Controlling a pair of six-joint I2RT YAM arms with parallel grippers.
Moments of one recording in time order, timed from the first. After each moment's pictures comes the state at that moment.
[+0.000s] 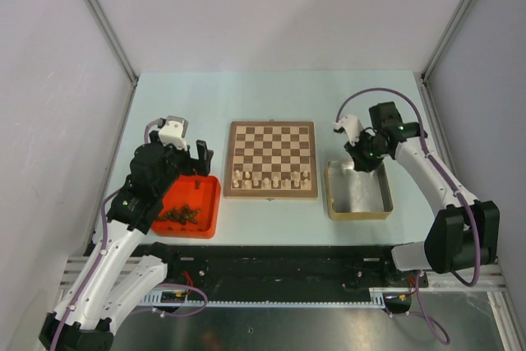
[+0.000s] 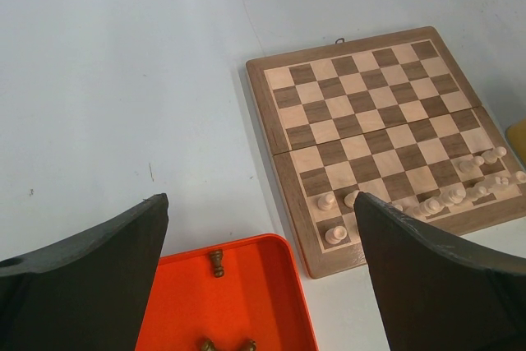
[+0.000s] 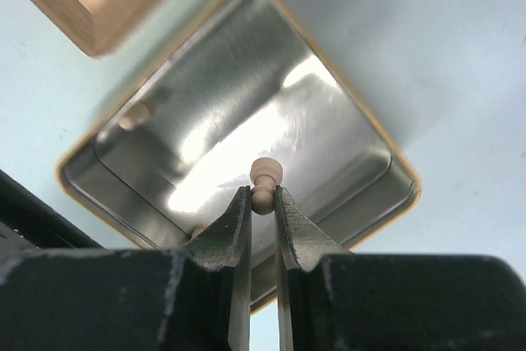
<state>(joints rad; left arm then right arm) -0.33 0.69 0.74 -0.35 -0.04 -0.06 0.16 1.37 1.09 -0.88 -0.27 -0.64</state>
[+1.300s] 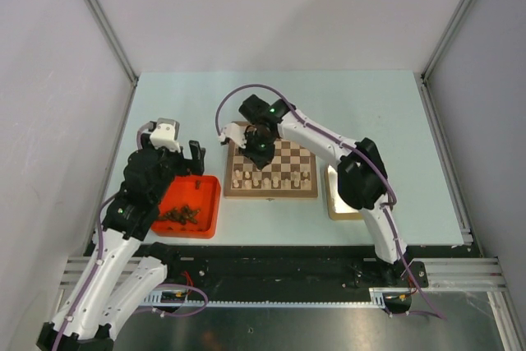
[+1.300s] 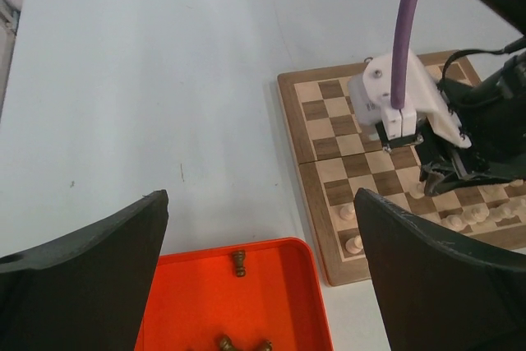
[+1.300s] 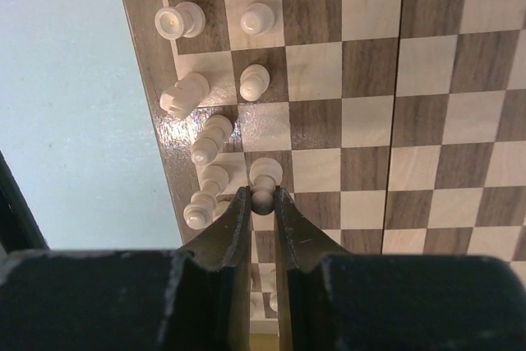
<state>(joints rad) -0.33 0.63 0.73 -0.35 -0.12 -0.05 0.81 2.20 2.04 -1.06 -0.31 -0.61</state>
